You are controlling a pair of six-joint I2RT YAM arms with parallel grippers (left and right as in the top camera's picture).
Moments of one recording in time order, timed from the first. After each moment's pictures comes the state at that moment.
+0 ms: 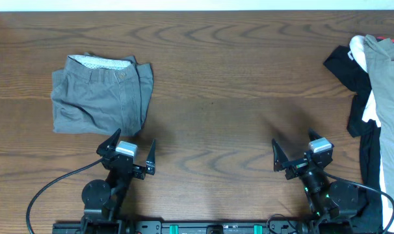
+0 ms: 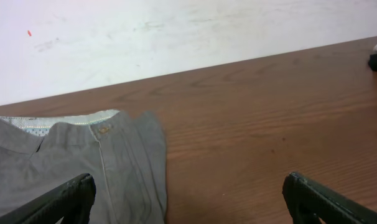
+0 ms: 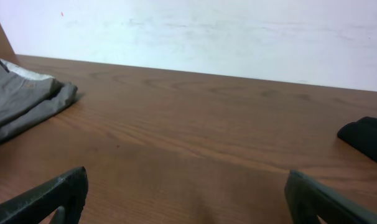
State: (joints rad) left arm -0.07 0.01 0.06 -0.19 0.23 0.09; right arm 0.07 0.01 0.06 -0.16 -0.25 0.05
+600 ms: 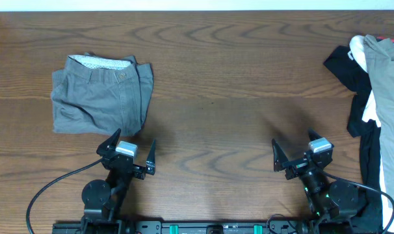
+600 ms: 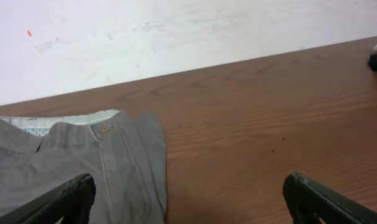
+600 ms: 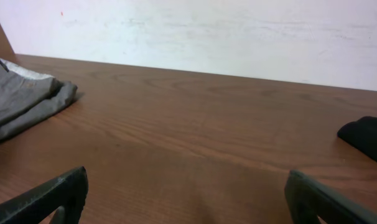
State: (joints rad) left arm -0.07 0.01 0.06 -0.19 0.23 0.09; right arm 0.07 0.02 0.06 -0.16 -0.25 0.05
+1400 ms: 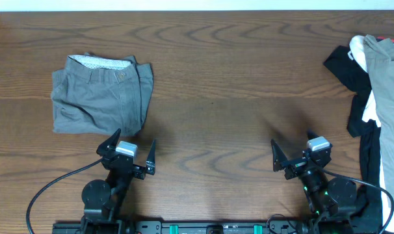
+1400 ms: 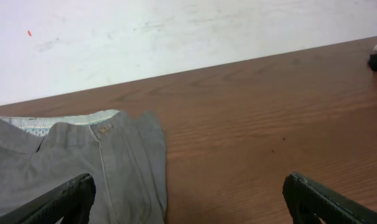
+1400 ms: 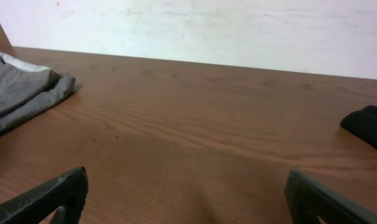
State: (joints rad) left arm -0.07 0.01 0.06 -0.19 0.23 0.09; right arm 0.07 0.05 0.06 -0.16 -0.25 0.05
